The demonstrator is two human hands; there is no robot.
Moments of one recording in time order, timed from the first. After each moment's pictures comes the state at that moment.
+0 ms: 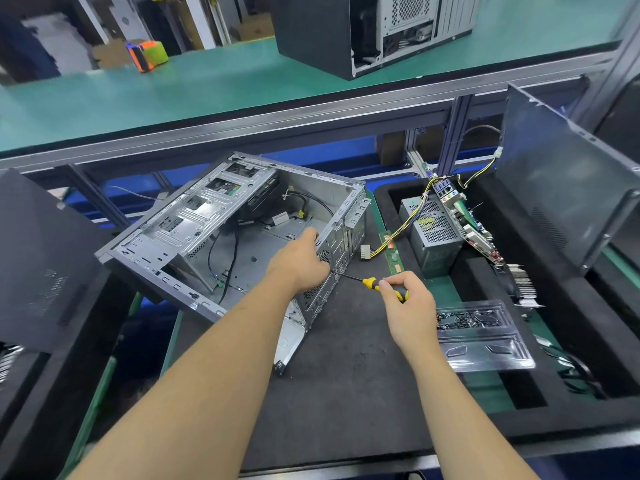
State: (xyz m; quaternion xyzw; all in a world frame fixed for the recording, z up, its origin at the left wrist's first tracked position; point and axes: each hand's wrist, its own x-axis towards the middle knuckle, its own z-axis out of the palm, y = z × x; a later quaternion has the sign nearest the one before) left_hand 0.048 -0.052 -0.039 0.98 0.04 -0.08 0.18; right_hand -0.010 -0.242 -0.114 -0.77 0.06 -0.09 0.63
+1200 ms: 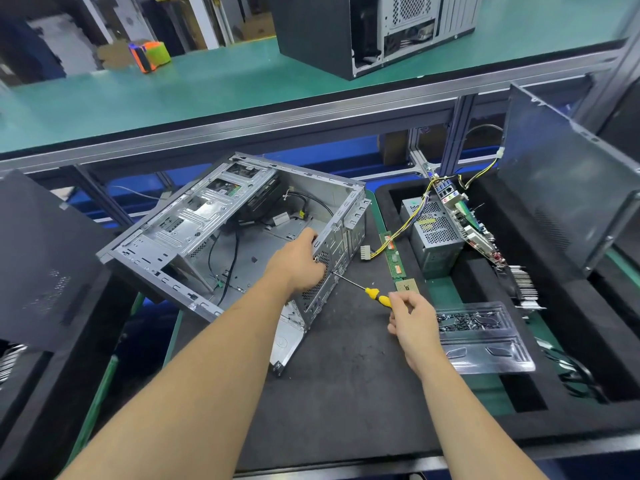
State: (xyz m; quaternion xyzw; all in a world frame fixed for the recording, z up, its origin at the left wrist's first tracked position) left_hand 0.052 -0.047 -0.045 0.97 0.05 -0.07 0.21; right_hand 0.000 -0.254 -0.163 -0.67 0.16 0.03 0.73
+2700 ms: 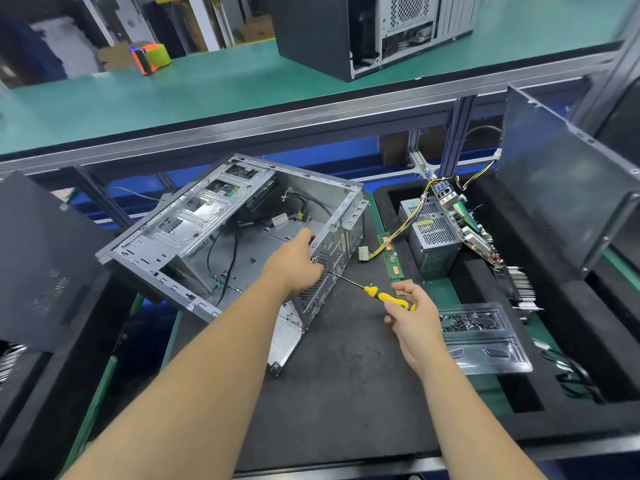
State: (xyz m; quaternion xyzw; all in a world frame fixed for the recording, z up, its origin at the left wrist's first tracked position) left_hand 0.051 -0.047 -0.045 0.97 0.05 -0.07 0.22; right_hand 0.001 -0.258 -0.153 -0.59 0.17 0.04 0.79
